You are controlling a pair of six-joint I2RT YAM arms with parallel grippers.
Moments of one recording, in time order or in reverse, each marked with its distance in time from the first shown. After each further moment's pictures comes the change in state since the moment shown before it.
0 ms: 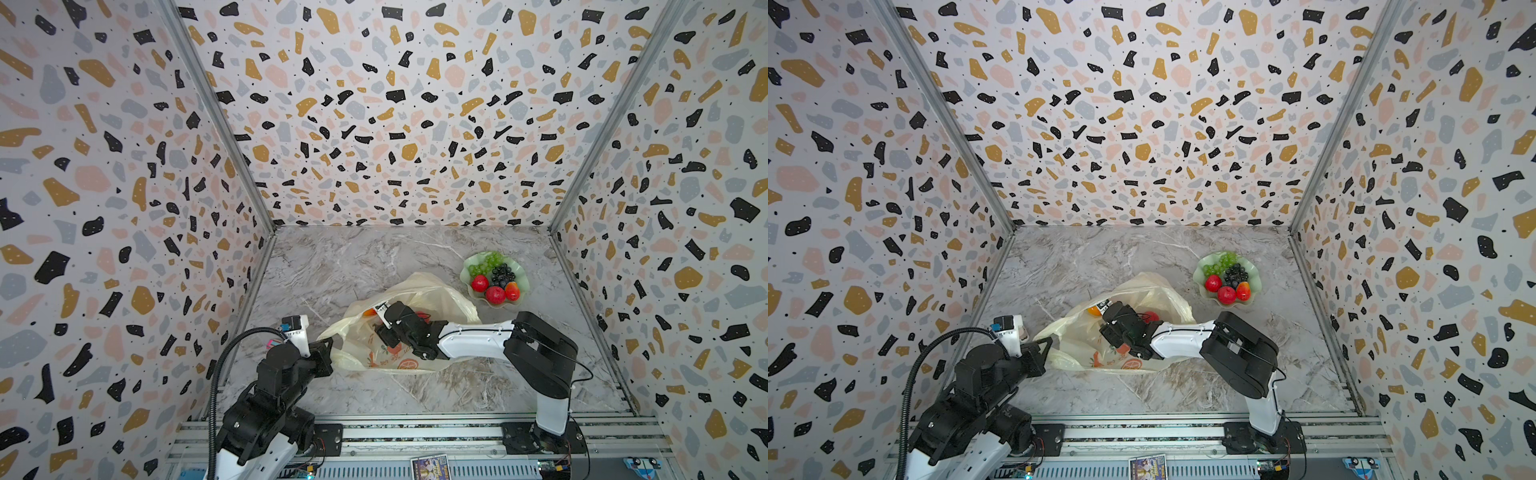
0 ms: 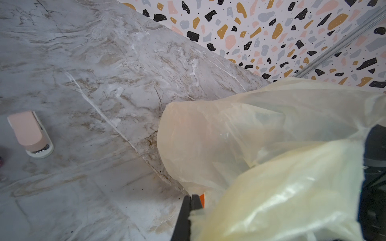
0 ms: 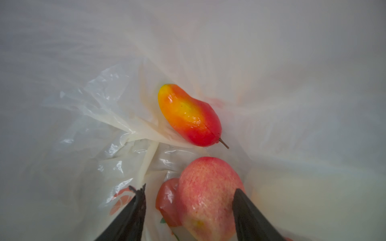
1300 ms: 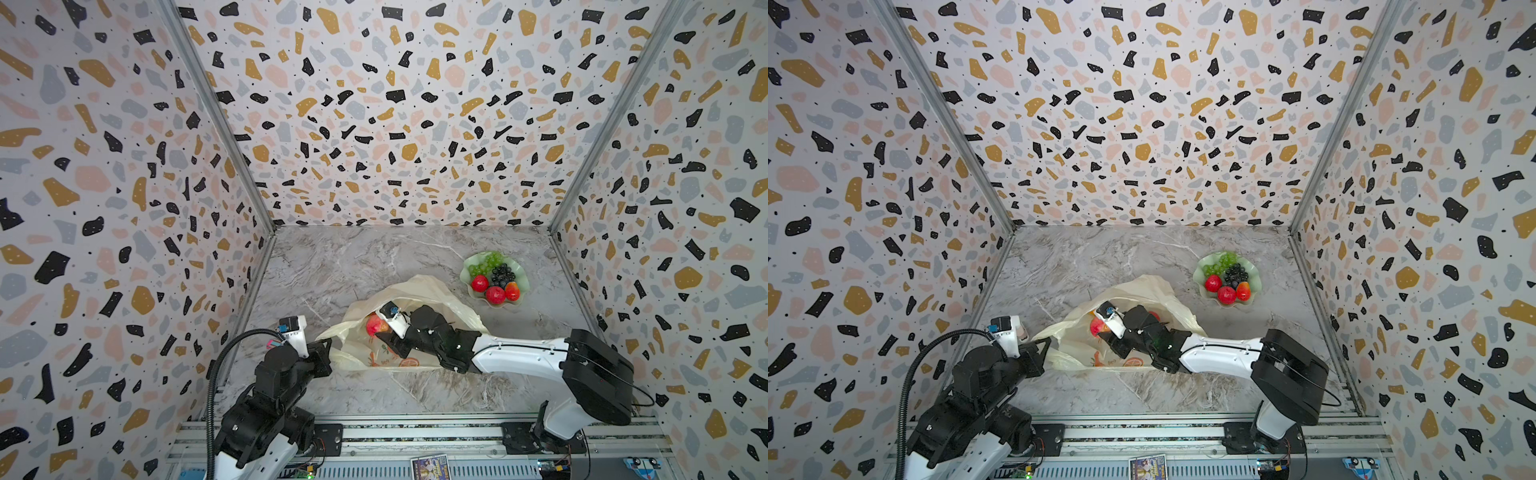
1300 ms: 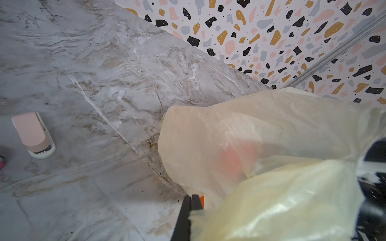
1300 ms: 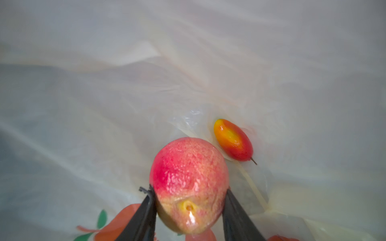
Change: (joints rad) left arm 0.000 -0.019 0.000 0.000 -0.024 -0.016; right arm 0.054 -0.352 -0.248 0.156 -0.289 -0.113
